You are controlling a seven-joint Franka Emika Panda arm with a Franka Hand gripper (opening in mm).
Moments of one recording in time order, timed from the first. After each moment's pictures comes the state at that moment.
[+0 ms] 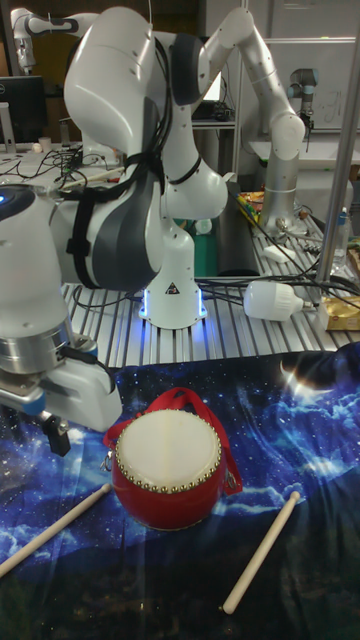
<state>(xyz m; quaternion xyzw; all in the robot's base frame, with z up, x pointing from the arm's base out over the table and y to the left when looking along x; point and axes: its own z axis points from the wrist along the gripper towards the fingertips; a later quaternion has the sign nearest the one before) 0.633 -0.149 0.235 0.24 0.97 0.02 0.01</state>
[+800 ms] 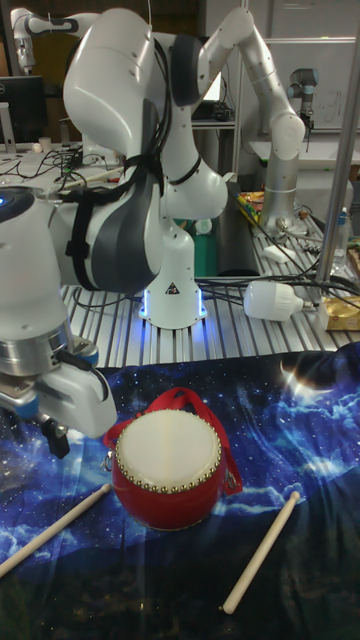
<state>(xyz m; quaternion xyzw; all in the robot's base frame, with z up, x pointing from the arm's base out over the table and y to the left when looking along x) 0.635 -0.150 0.232 0.28 0.96 0.02 0.01</state>
